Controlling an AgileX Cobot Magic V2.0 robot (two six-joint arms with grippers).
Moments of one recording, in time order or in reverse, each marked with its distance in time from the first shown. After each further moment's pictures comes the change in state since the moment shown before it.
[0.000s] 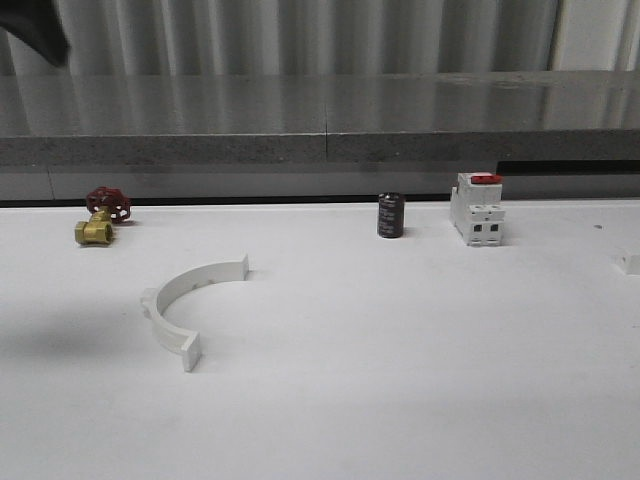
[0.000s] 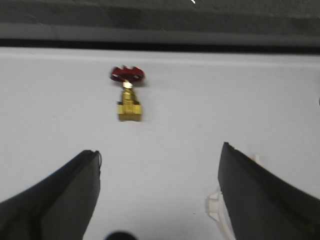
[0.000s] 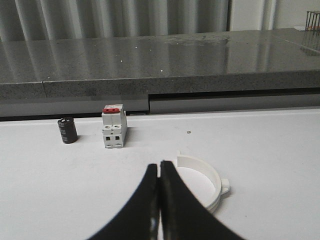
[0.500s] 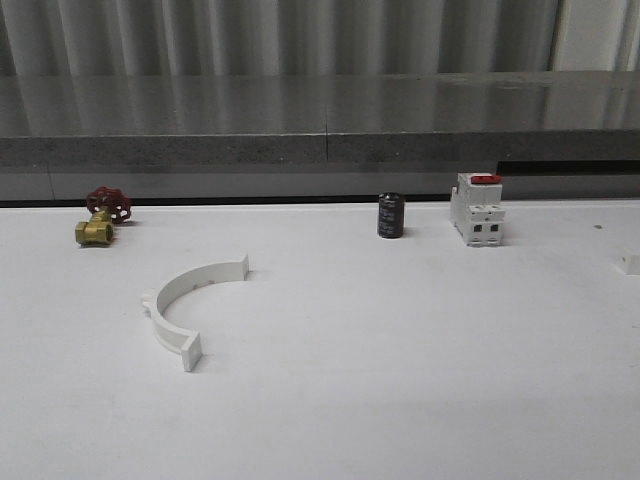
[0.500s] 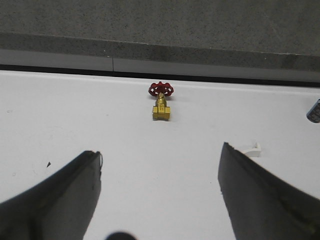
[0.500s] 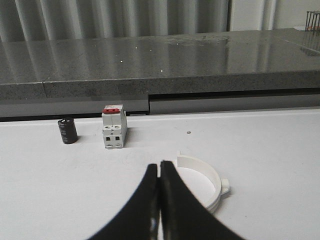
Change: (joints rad) left arm 0.086 -0.750 0.453 0.031 -0.005 0.022; right arm 0.000 0.000 0.000 0.000 0.000 0.000
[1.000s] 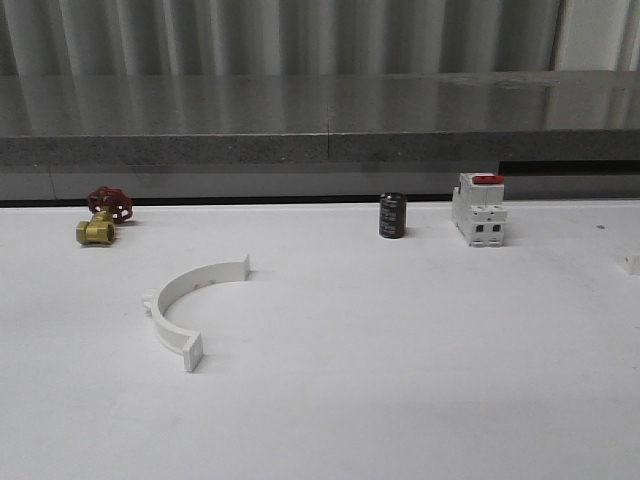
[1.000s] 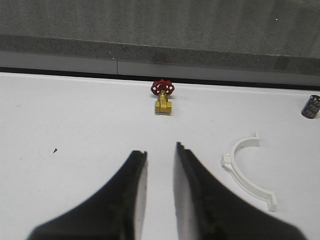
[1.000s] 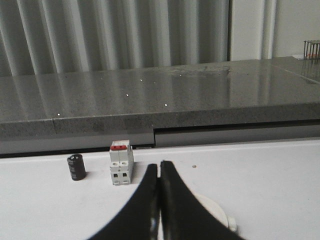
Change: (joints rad) left arm 0.000 -0.332 0.223 0.004 0.006 0.000; right arm 0.000 0.003 -0.102 0.027 -0.001 0.005
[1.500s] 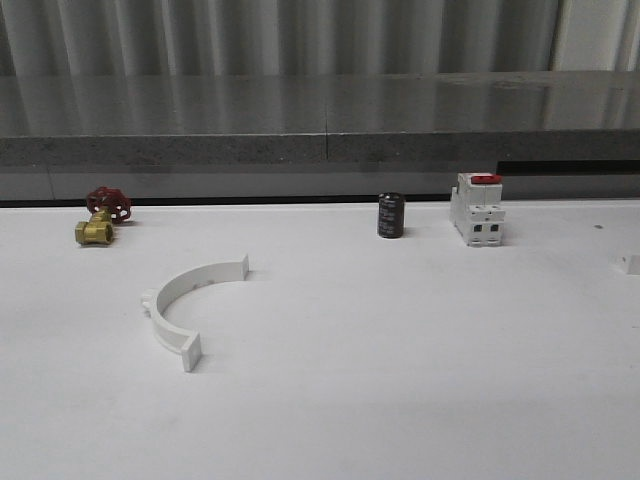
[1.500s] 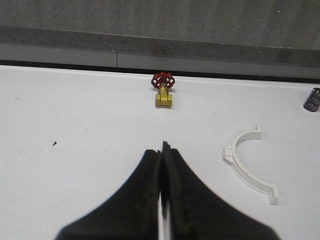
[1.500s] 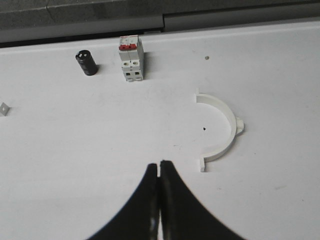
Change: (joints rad) left arm 0.000 0.000 0.017 0.002 0.000 0.000; right arm 0.000 0.613 -0.657 0.056 0.709 0.003
